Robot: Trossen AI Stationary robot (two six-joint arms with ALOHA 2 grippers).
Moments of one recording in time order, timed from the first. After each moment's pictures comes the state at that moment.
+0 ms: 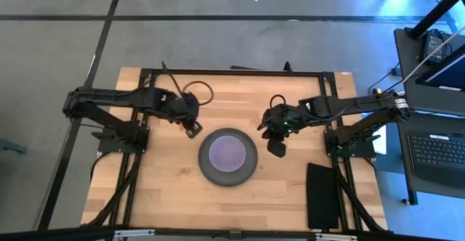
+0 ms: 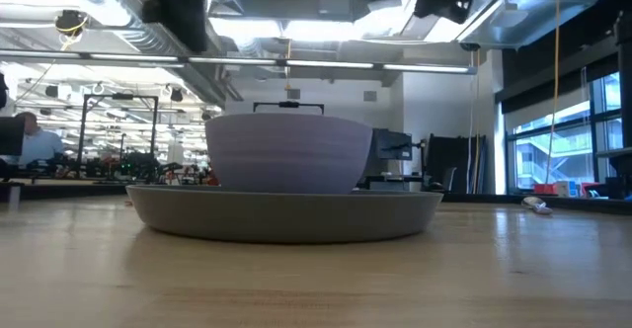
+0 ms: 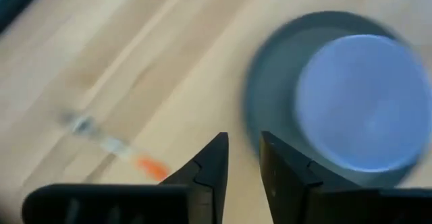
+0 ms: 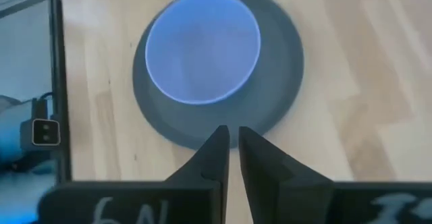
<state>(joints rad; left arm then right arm) 0.00 1.29 1.26 -1.14 -0.27 -0.69 0.12 1.39 1.32 -0.85 0.00 0.42</state>
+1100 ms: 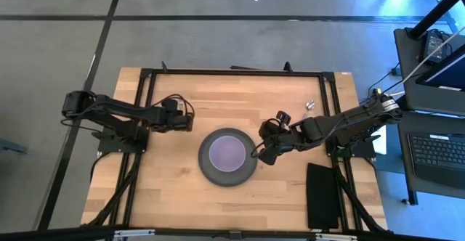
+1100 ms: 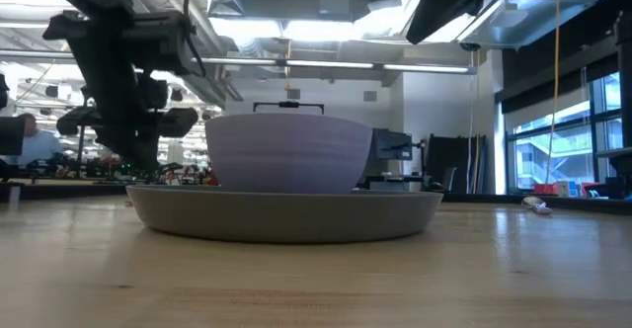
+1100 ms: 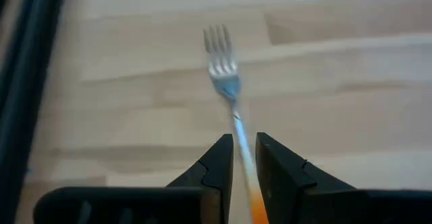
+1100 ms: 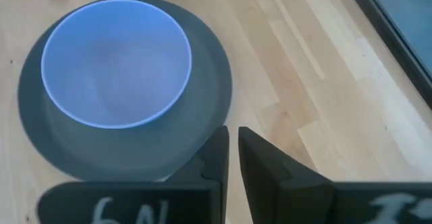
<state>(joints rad) 0.08 1.27 0.54 -0.68 -0.71 -1.38 0.32 1.51 1.32 -0.88 0.51 0.58</state>
